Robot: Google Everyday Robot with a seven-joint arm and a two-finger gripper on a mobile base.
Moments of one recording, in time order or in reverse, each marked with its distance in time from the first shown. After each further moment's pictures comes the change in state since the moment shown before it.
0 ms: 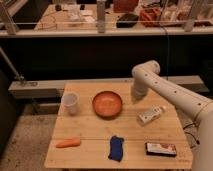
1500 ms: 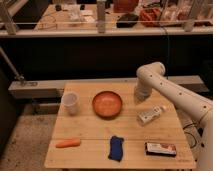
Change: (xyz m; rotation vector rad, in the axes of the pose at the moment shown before) arm 0.011 0.010 0.001 0.011 -0.029 0.042
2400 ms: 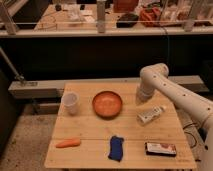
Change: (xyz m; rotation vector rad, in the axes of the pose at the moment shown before) arm 0.008 0.007 0.002 0.008 -0.023 0.025
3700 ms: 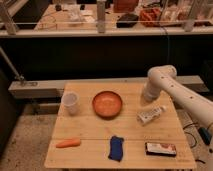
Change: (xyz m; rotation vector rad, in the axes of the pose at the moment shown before) arm 0.031 0.013 0.000 0.014 -0.033 0.077
